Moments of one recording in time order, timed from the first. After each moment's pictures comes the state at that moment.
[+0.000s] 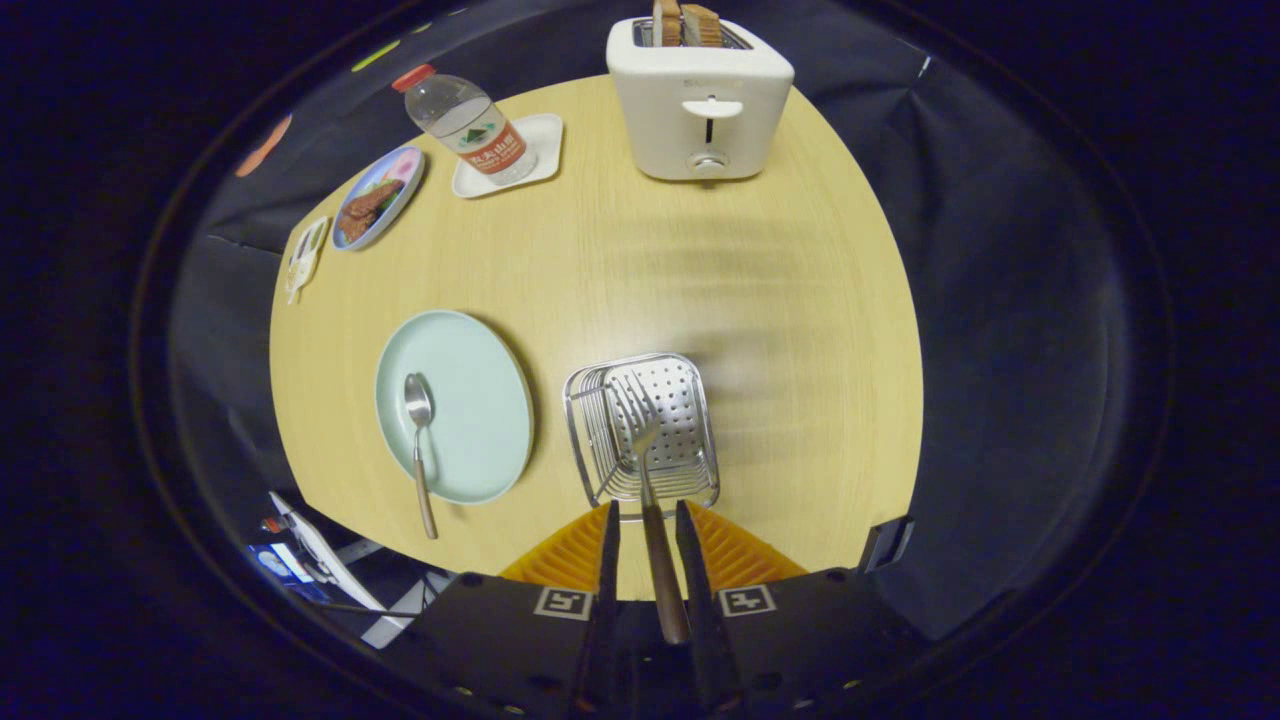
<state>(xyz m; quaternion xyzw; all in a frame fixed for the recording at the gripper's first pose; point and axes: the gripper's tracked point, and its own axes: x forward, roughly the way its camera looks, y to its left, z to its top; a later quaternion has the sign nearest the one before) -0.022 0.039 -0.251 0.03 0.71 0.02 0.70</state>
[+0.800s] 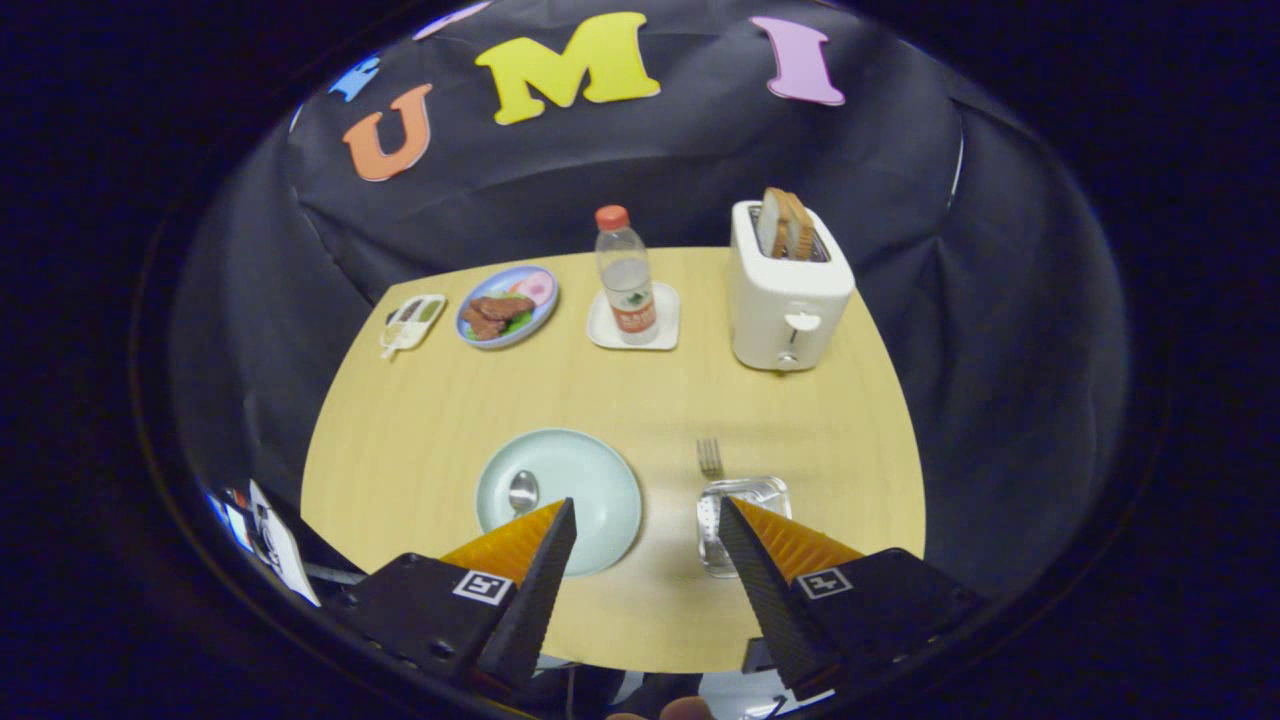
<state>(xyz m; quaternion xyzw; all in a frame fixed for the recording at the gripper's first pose) -0.005 0.133 -0.175 0.00 0.47 0.12 0.87</state>
